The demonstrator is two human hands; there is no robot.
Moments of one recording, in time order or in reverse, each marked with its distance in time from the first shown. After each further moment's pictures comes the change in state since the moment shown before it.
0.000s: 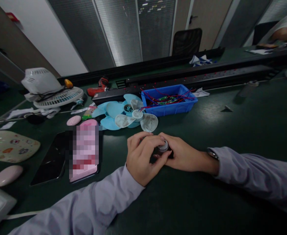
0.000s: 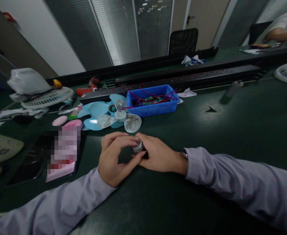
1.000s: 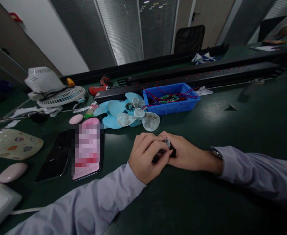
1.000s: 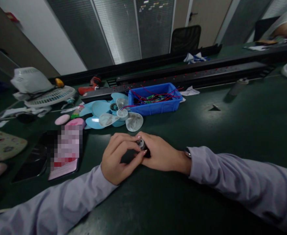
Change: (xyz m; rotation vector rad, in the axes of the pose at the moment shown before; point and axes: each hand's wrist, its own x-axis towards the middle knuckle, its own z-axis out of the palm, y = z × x) left_hand 0.000 -0.003 0.000 -0.140 -0.052 0.046; right_hand 0.000 -0.001 -0.002 0.046 -0.051 0.035
